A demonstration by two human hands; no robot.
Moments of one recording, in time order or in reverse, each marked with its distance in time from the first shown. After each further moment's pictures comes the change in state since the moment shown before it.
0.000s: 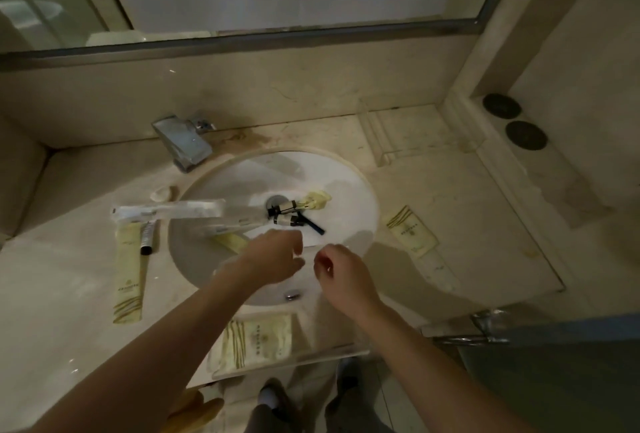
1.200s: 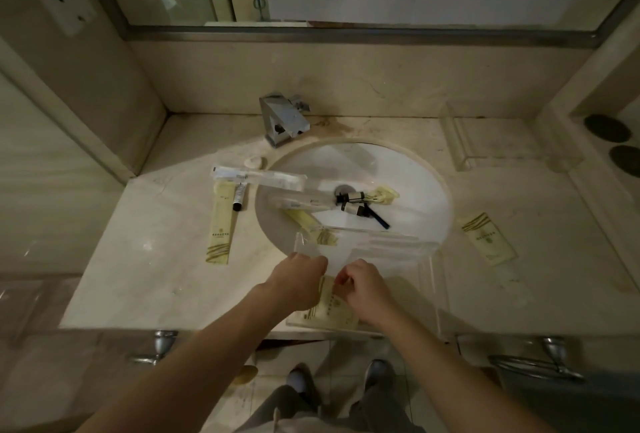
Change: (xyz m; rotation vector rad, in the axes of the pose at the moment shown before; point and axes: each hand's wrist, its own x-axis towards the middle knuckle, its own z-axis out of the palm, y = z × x) left_hand -0.100 -0.056 0.043 0.073 -0.020 -0.133; right_hand -0.026 -0.034 0.078 -0.068 -0.301 -0.022
